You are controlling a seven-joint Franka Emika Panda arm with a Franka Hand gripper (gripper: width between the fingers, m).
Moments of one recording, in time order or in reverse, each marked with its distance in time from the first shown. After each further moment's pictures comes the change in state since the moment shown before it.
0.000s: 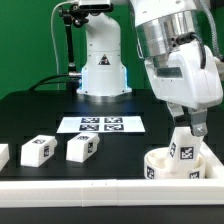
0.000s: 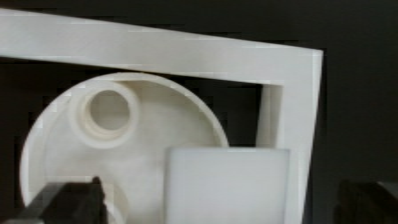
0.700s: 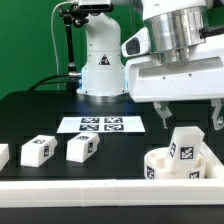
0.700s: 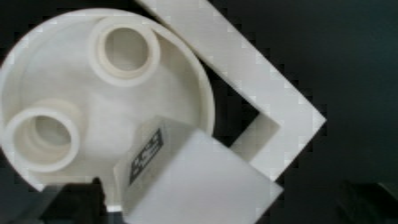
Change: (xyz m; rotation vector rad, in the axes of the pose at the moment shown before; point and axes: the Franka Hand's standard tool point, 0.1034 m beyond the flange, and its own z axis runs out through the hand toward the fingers) arm -0.003 -0.004 -0.003 -0.046 0.027 -0.724
